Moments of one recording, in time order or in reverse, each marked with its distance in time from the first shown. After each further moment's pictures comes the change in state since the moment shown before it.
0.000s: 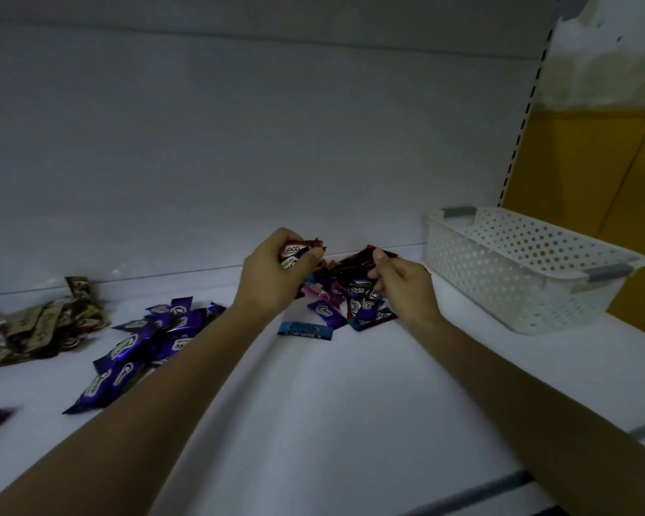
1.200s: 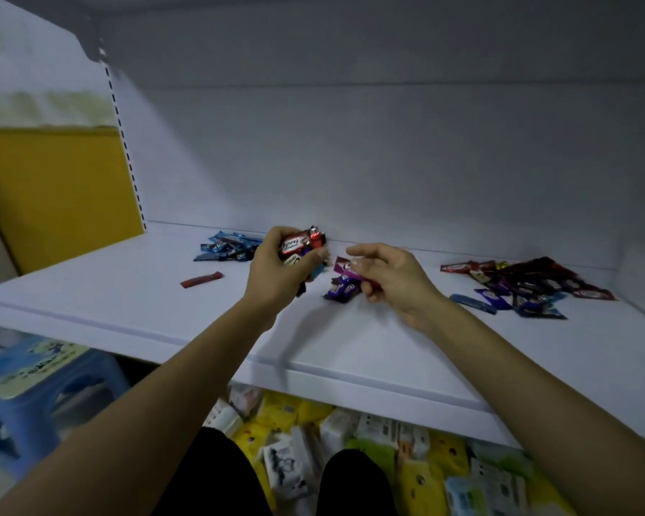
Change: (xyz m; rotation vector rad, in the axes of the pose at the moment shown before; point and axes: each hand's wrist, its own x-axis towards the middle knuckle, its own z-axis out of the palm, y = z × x) left_hand -0.187 0.034 -0.195 -0.083 0.469 -0.151; right_hand -0.180 -0.161 0.117 0.473 -0.845 -0.045
